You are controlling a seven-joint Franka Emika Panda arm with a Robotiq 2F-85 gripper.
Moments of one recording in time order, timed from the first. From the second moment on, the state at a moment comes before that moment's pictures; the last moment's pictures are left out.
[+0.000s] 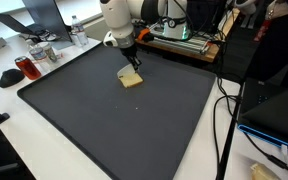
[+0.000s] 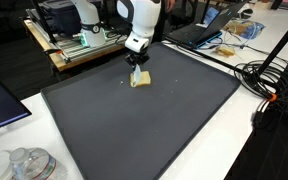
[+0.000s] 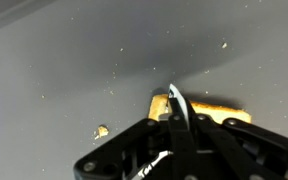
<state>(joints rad) 0.02 0.33 -0.01 -2.30 -0.06 2.39 0.42</state>
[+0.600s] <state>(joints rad) 0.02 0.34 -0.02 -2.28 -0.06 2.38 0.40</state>
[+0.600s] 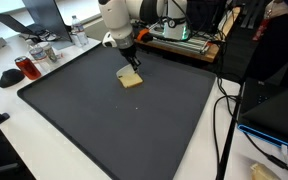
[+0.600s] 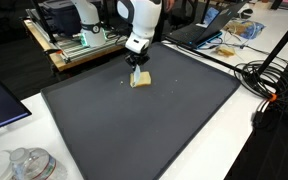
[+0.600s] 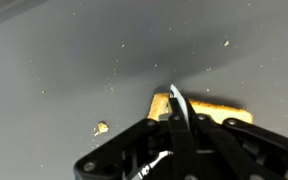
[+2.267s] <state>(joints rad) 0.02 0.38 -0.08 -2.22 -0.04 2.37 0.38</state>
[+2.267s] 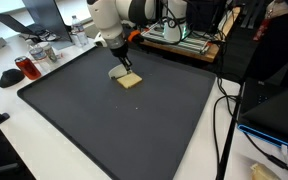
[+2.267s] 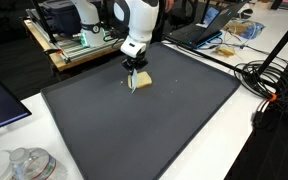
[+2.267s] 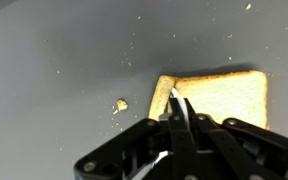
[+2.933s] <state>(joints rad) -0.01 0.37 -0.08 -2.22 0.03 2.35 0.34</state>
